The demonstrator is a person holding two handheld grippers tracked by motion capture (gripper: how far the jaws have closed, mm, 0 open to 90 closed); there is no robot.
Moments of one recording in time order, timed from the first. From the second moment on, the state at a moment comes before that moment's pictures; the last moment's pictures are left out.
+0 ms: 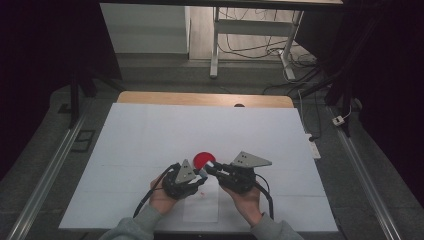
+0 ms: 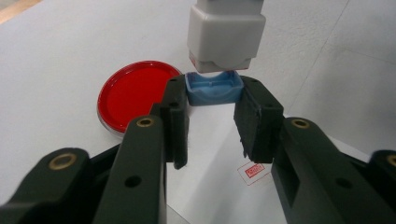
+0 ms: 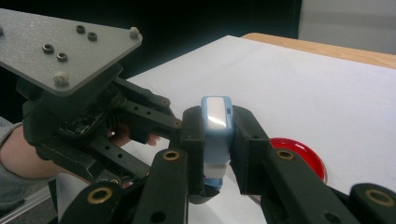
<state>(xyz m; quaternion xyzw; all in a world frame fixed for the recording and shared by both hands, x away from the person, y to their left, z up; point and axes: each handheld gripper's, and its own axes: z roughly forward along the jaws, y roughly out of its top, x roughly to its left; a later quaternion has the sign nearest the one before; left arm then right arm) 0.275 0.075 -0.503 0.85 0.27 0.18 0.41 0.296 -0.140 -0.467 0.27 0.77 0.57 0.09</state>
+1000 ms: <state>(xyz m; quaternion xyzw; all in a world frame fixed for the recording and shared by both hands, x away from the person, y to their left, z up) 0.272 0.072 -0.503 0.85 0.27 0.20 0.41 0.293 -0.135 -0.472 0.29 0.77 0.56 0.11</state>
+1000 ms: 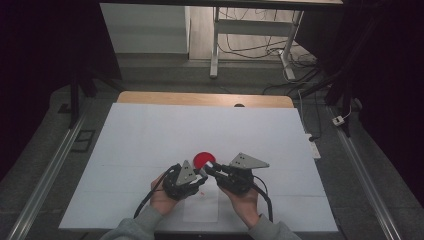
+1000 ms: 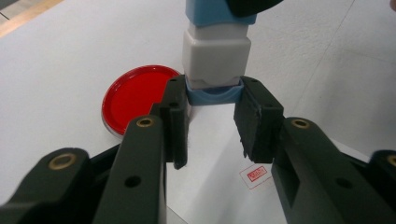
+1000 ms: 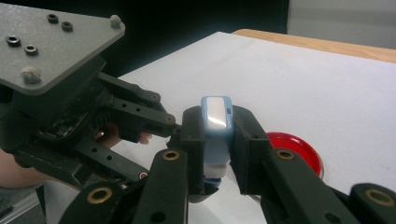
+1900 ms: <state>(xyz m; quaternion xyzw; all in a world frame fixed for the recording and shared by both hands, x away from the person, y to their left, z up) 0.270 0.071 -0.504 0.84 0.27 0.22 0.41 0.292 -0.135 -0.472 0.30 0.77 0.56 0.11</state>
